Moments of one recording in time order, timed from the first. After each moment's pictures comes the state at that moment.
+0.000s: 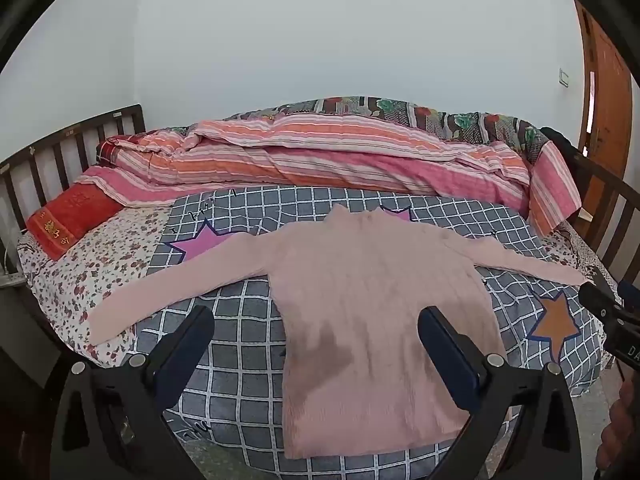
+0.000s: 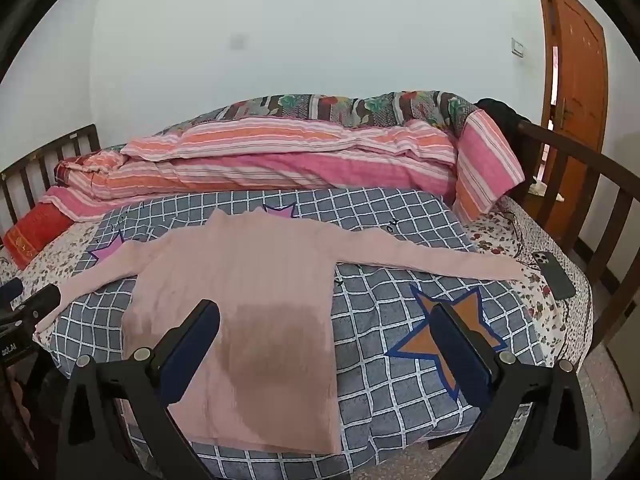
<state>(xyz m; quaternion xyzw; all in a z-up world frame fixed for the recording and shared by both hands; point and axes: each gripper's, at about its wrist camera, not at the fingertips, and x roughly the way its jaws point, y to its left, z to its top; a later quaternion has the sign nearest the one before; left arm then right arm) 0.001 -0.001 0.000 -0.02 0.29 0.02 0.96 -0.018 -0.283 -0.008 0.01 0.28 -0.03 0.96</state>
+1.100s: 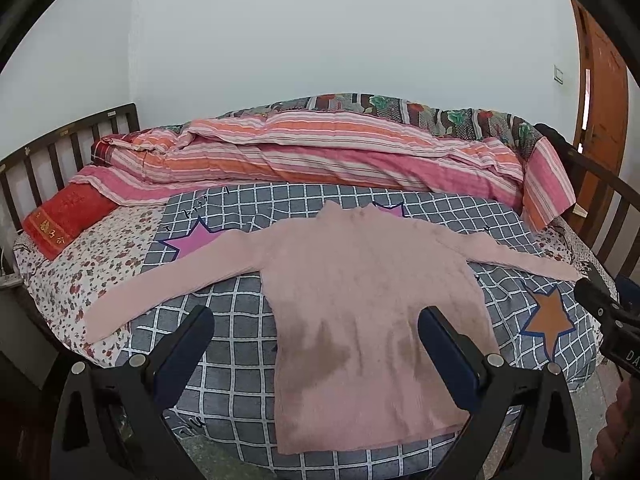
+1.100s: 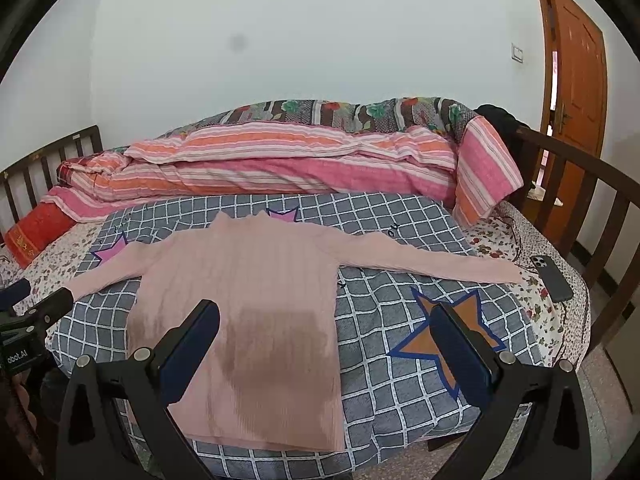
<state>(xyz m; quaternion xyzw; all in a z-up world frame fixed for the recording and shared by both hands) -0.006 -0.010 0.001 -0.02 0.30 0.01 0.95 -0.030 -0.275 -0.003 0.00 0.27 -0.03 0.96</state>
